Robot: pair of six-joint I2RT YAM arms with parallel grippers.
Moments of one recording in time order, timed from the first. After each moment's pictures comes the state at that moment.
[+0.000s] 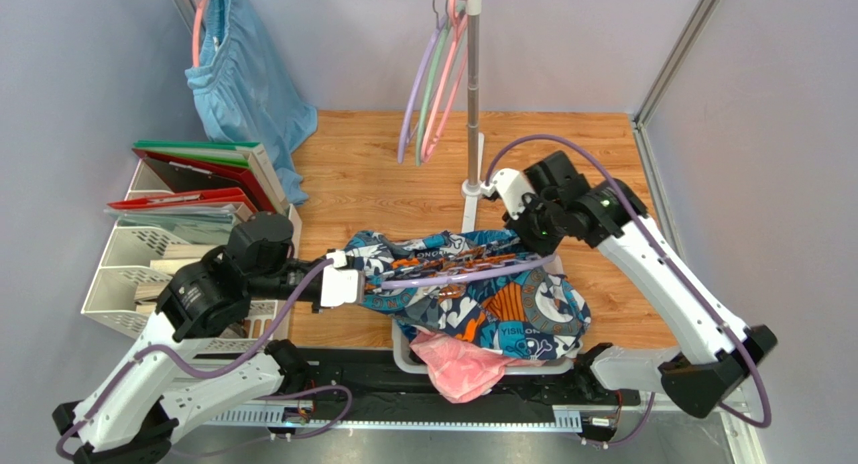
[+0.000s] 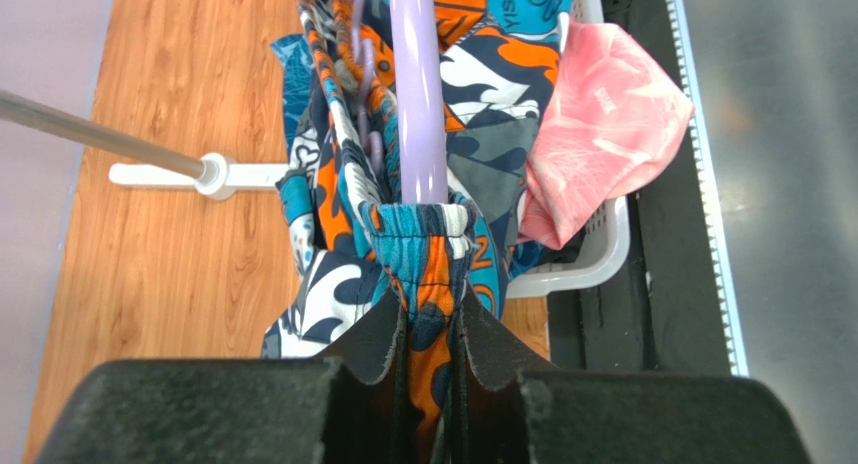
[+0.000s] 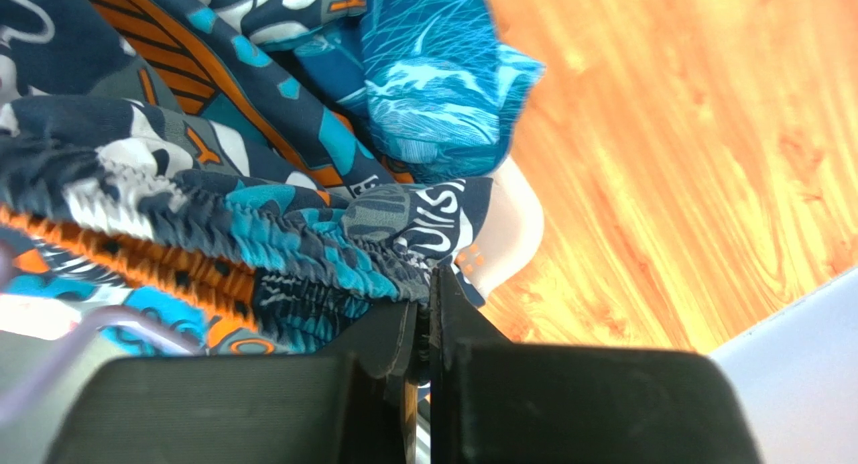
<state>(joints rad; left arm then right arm) -0.80 0.75 1.21 -1.00 0.58 0.67 0.61 1.27 1.44 -1.25 -0.05 -0.34</state>
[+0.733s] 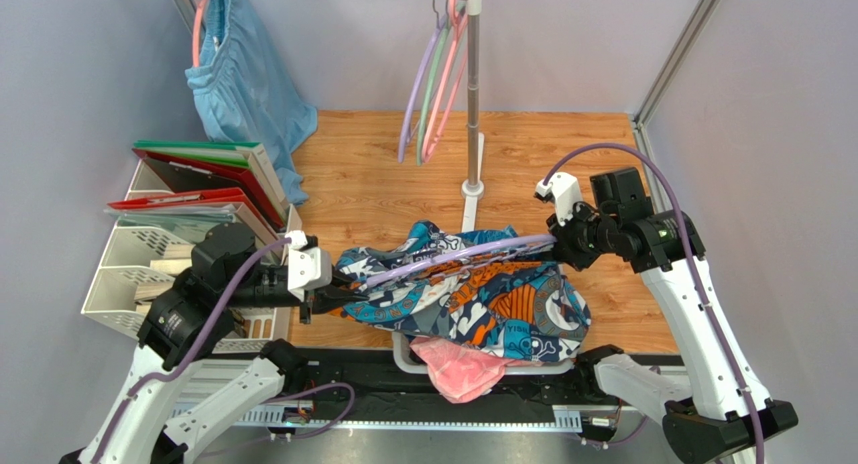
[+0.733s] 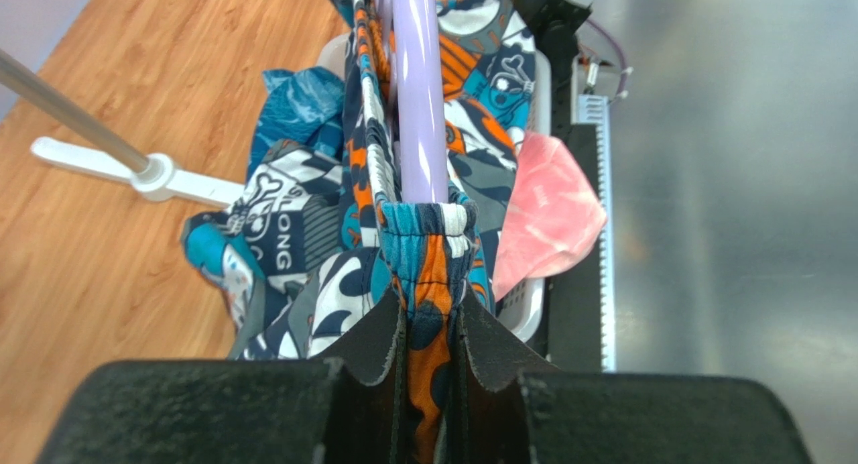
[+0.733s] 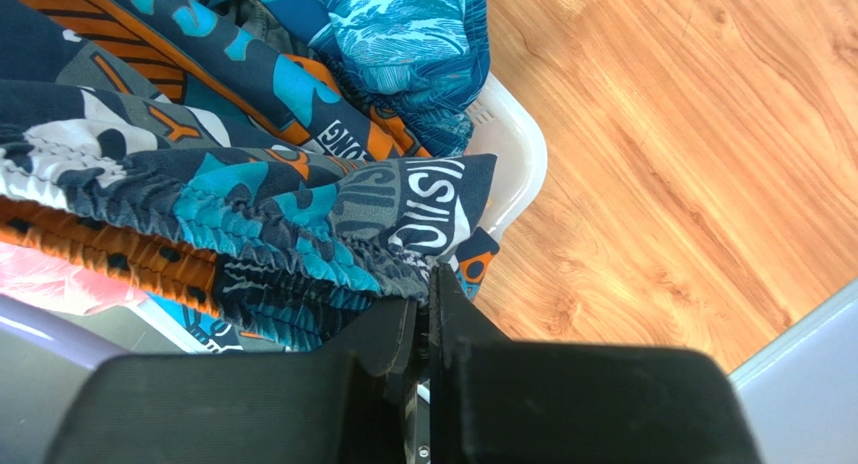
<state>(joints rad) -0.59 0.60 1.14 -0.89 0.79 0.34 0.30 1.03 1.30 -1.25 -0.25 -0.38</state>
